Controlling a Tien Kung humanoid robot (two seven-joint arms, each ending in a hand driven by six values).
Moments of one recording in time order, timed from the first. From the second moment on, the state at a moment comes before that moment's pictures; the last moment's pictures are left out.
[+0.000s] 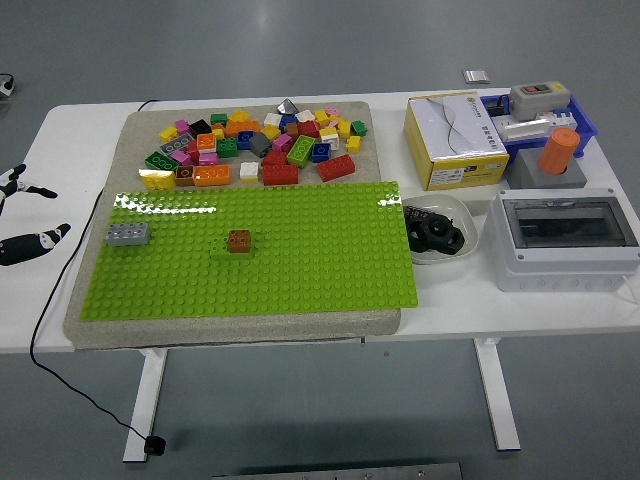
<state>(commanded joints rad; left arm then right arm) -0.16 0.42 -1.44 -1.18 1.69 0.13 -0.17 0.06 -0.12 1.03 0.18 -0.81 -0.08 -0.01</state>
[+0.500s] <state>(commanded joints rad) -0.16 0.42 -1.43 -1.18 1.69 0.12 -0.17 0.06 -0.12 1.03 0.18 -0.80 -0.08 -0.01</state>
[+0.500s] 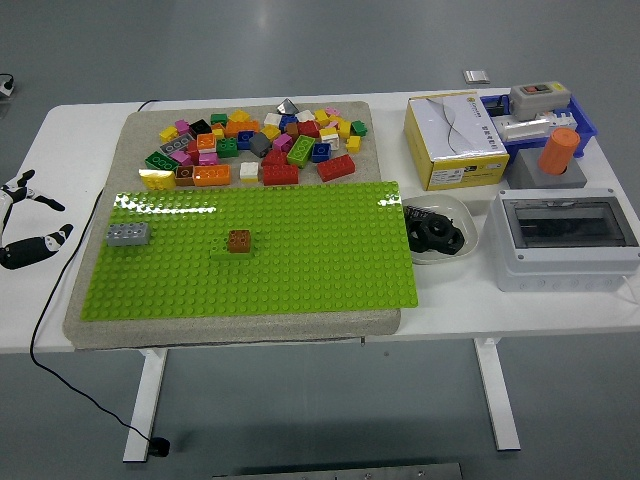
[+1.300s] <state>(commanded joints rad) -0.41 0.51 -1.08 -0.98 1.71 0.08 -0.13 0.08 -0.13 1.01 0.18 -0.80 -0.08 -0.01</state>
